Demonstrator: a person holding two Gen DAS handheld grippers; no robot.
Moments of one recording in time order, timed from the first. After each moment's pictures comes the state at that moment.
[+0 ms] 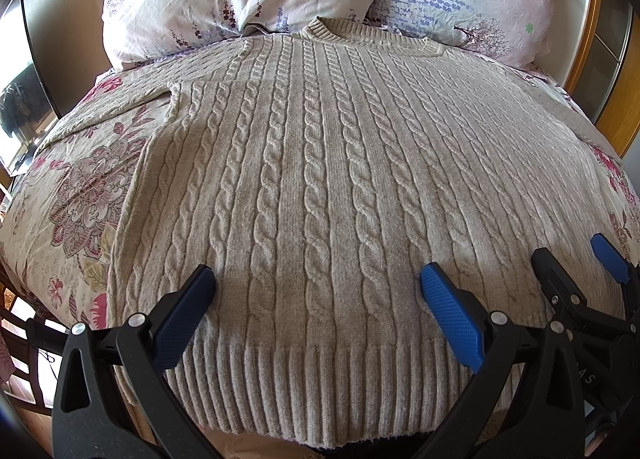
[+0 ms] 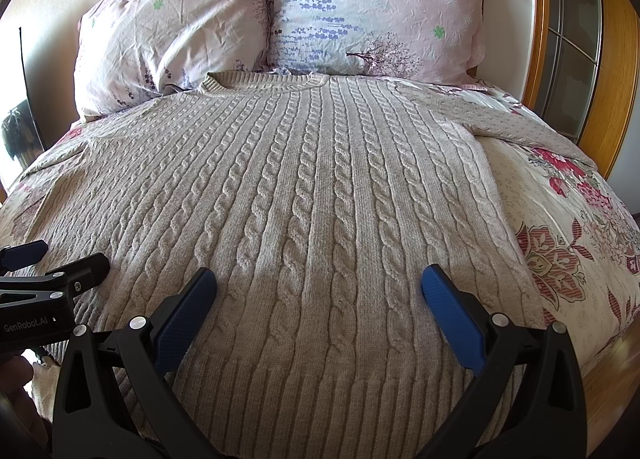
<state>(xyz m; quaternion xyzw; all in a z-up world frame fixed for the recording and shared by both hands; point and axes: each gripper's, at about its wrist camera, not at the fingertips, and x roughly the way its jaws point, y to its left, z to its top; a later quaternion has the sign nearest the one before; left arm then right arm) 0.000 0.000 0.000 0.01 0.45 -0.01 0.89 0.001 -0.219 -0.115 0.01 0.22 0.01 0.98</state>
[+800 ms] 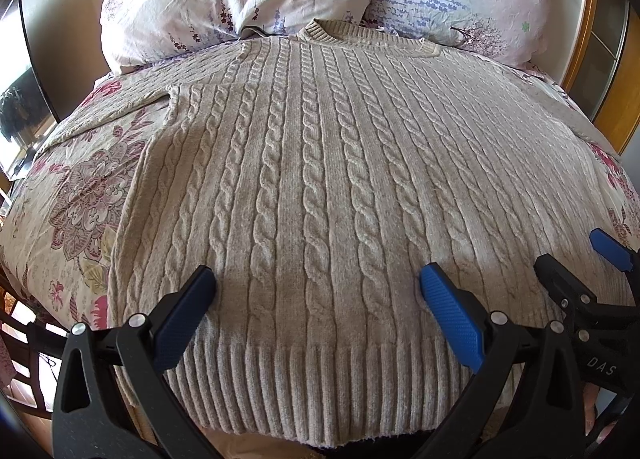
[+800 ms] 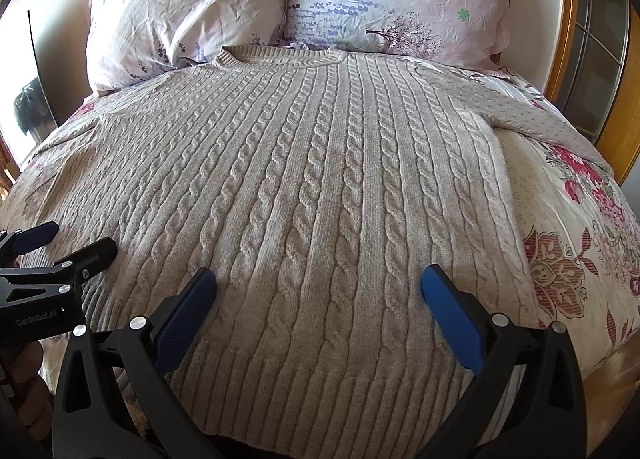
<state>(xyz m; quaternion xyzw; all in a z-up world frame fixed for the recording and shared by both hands) -0.003 0.000 0.002 0.02 0.44 -0.01 0.90 0.006 -0.222 -0.109 -0.01 0.27 0.04 0.96</state>
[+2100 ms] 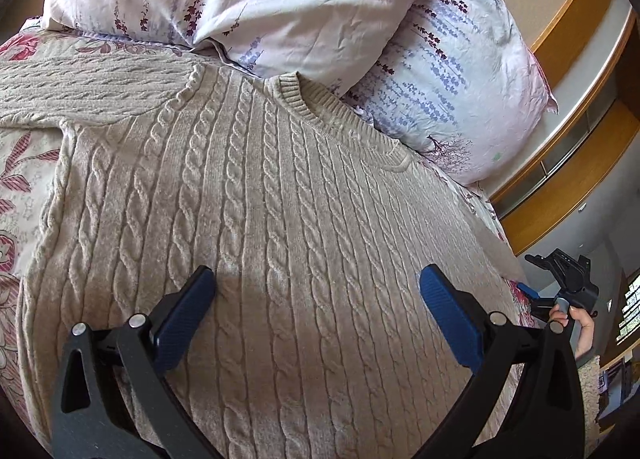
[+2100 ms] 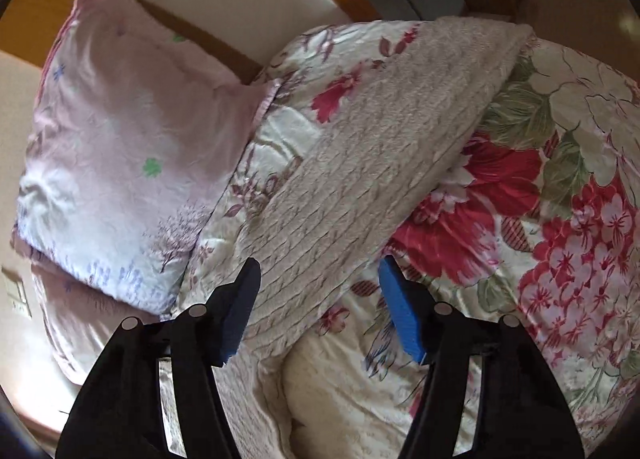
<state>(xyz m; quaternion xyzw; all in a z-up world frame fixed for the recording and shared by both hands) 0.128 0.052 0.009 -0.22 0.39 -0.16 0.88 0.138 -0.530 -0.042 0.49 0.23 -0.06 0.84</state>
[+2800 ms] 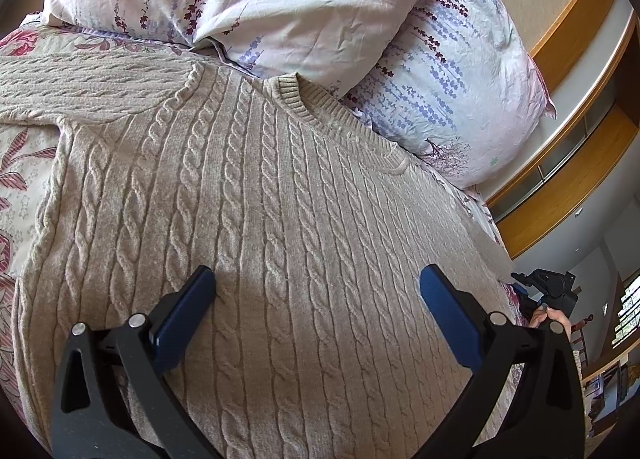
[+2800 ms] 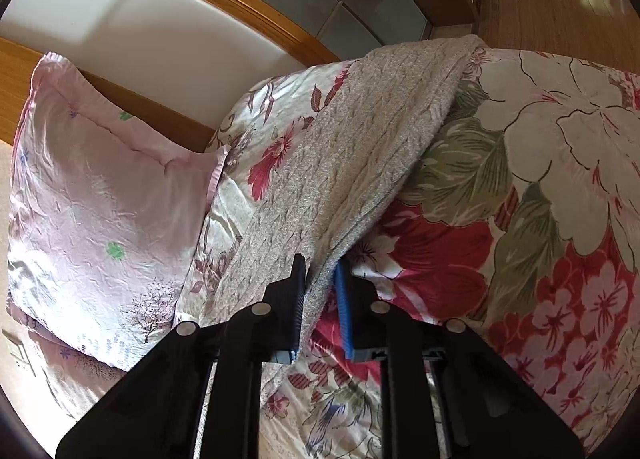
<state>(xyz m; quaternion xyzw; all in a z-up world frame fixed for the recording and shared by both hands) 0.129 0.052 0.009 -0.23 0.39 -0.16 0.88 0.146 -0.578 -0.077 0.54 0.16 -0.10 0.82</state>
